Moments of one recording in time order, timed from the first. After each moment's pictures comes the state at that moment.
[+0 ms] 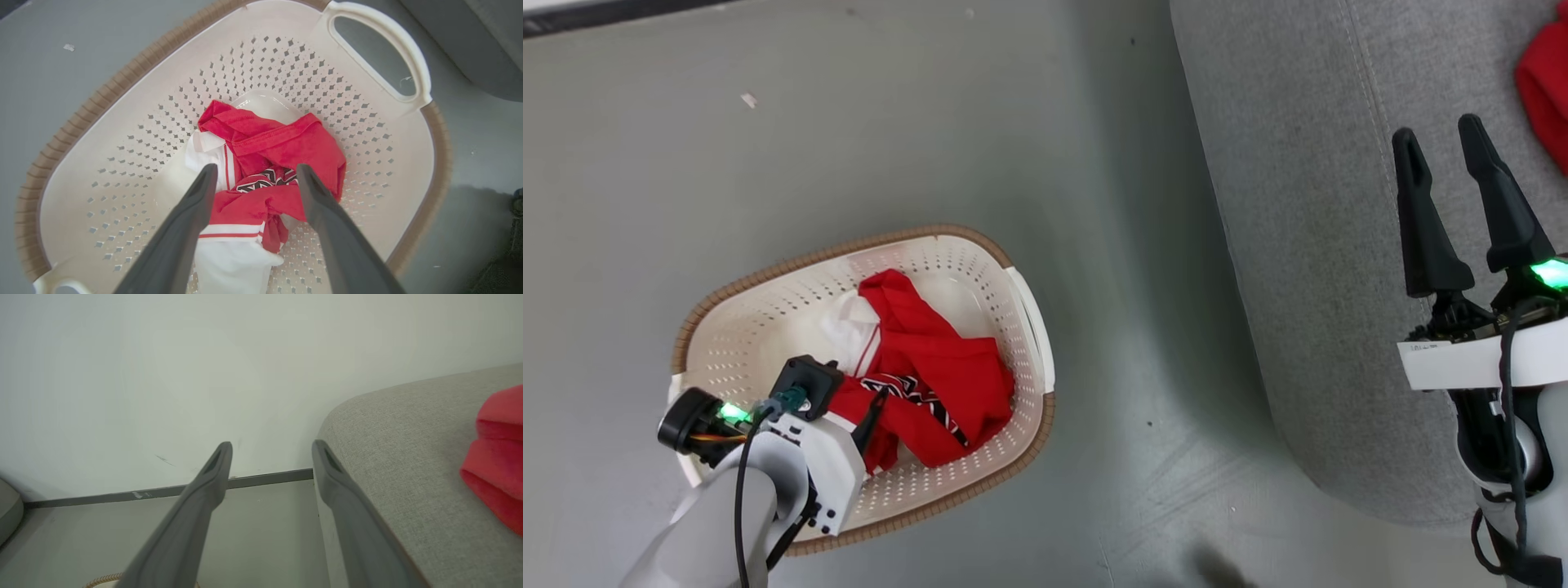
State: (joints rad) left arm -0.56 0.21 -0.56 0.74 -0.29 -0.12 -0.06; right arm -0.32 -0.21 0.06 -0.13 0.43 0.12 -0.26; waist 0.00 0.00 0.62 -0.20
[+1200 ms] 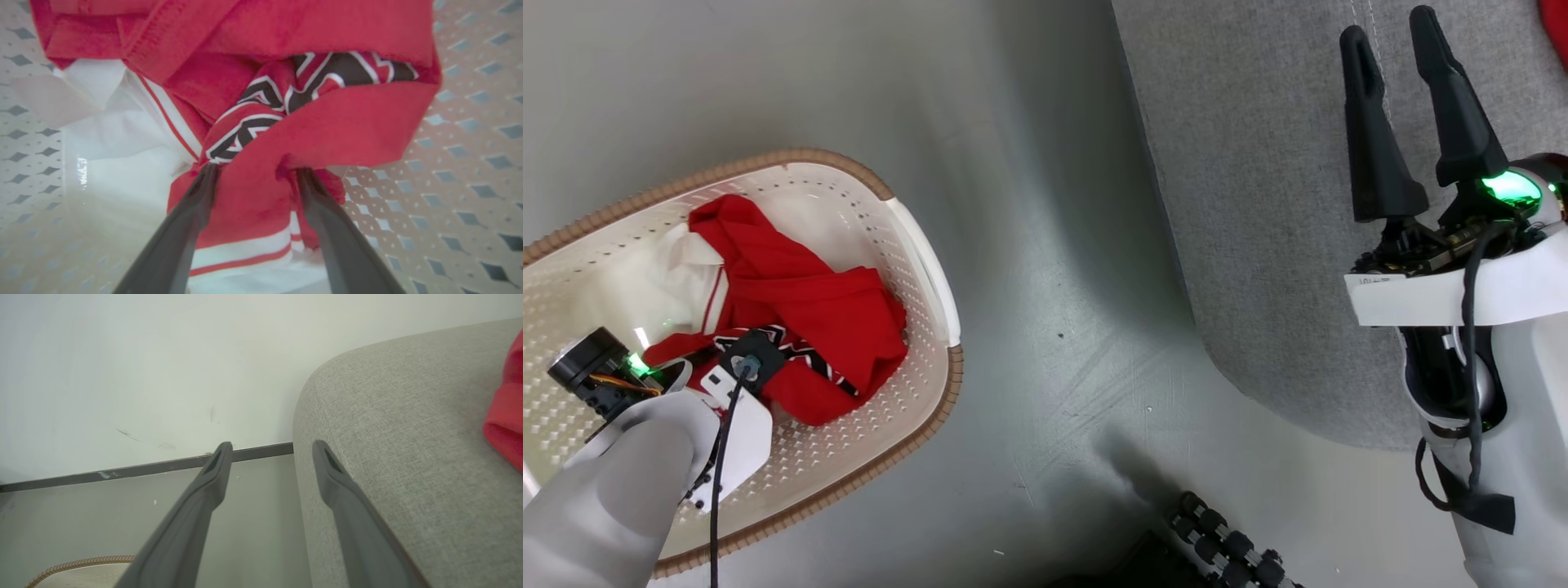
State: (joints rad) left arm -0.80 0.33 -0.82 1.00 -0.11 -0.13 0.05; right arm -0.50 -0.13 0.13 -0.12 0.43 0.12 -0.26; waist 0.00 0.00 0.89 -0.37
